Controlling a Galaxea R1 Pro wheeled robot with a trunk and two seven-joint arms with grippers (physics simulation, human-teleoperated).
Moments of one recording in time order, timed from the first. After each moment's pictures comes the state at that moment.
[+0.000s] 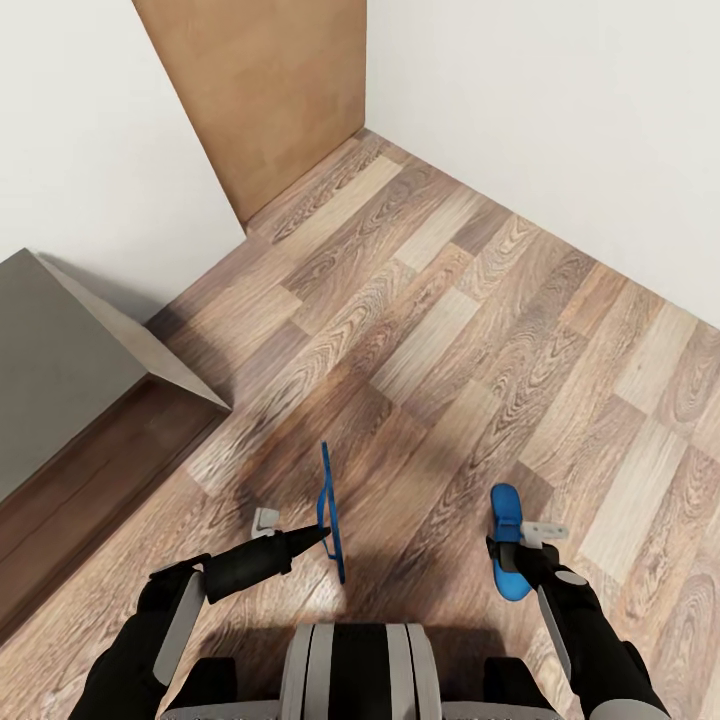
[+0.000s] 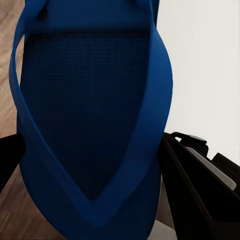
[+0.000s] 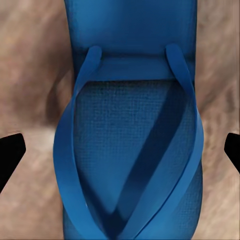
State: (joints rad) left arm -0.36 -0.02 0.09 -1.19 0.30 0.63 -1.07; right arm -0.44 -0.02 -0.28 -0.94 0.19 0.30 0.14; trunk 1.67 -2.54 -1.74
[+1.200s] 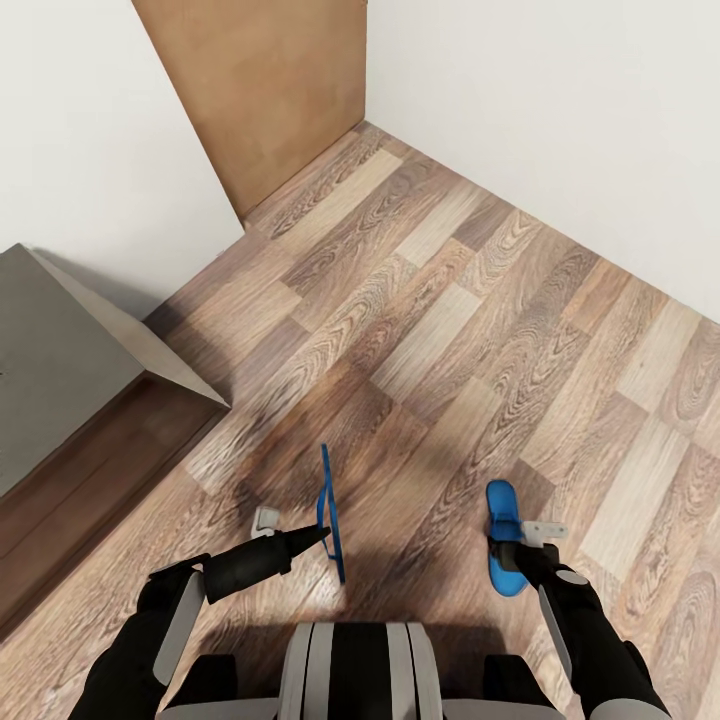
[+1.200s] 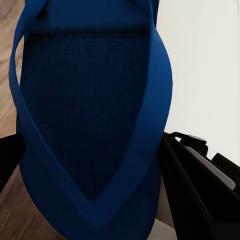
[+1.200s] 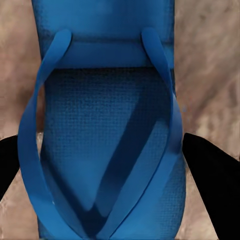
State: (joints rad) left arm -0.36 -0.01 0.09 -1.19 0.30 0.63 -1.08; right arm -0.44 -0.02 -0.28 -0.94 0.19 0.30 0.14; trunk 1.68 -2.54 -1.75
